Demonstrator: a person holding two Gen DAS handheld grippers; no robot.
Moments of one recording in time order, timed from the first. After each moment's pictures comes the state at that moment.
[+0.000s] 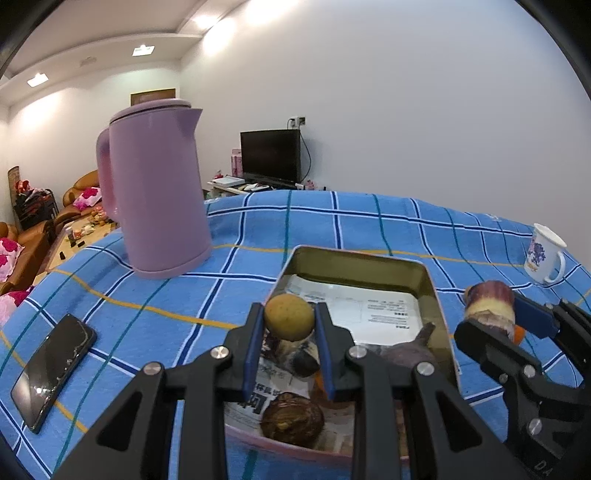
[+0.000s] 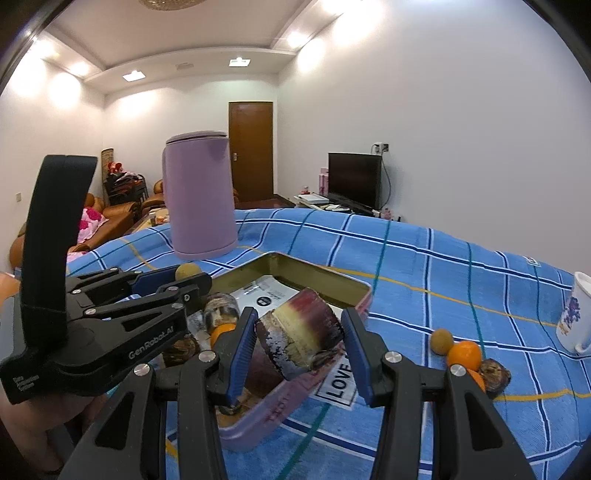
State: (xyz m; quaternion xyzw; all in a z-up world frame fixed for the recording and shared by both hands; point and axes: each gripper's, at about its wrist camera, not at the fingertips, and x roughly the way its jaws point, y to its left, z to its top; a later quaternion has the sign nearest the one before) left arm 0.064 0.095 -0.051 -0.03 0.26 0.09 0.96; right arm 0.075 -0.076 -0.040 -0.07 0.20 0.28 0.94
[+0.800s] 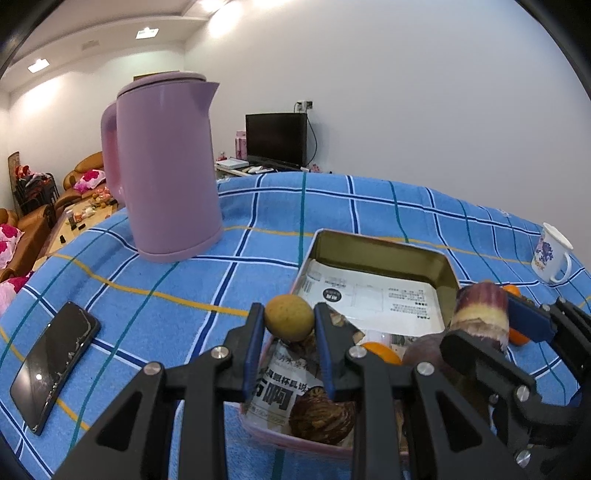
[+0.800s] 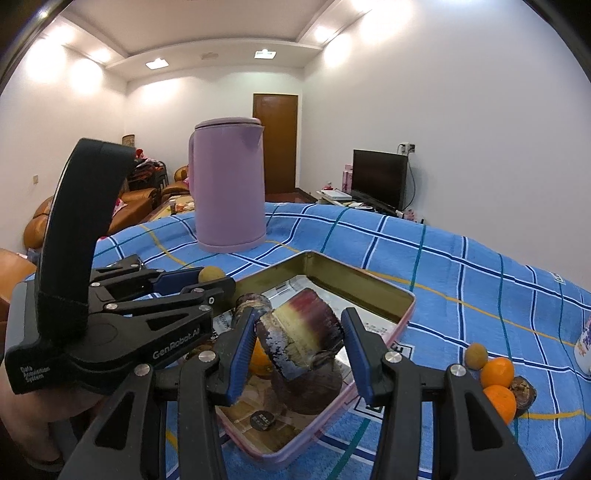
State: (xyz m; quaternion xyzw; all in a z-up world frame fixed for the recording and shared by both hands) left arm 0.071 0.117 -0.057 -0.05 0.30 0.09 0.95; right arm 0.076 -0.046 -0.042 -0.10 0.21 0.32 0.92
